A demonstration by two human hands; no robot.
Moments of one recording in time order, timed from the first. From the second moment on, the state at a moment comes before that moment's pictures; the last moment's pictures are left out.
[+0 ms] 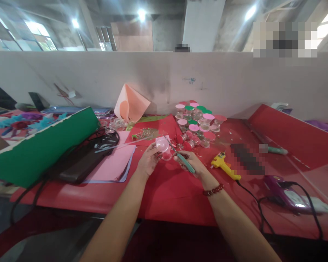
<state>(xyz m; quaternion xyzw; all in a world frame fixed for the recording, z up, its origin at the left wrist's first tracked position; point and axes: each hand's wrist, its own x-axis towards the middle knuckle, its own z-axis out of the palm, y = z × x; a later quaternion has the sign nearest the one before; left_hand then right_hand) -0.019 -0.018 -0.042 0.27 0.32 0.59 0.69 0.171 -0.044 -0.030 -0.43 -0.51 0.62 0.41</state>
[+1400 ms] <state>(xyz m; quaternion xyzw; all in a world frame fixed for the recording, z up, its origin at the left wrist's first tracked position) -0.021 -0.013 -0.043 0.23 0.31 0.64 0.67 0.173 -0.046 -0.029 -0.44 -0.58 0.56 0.40</state>
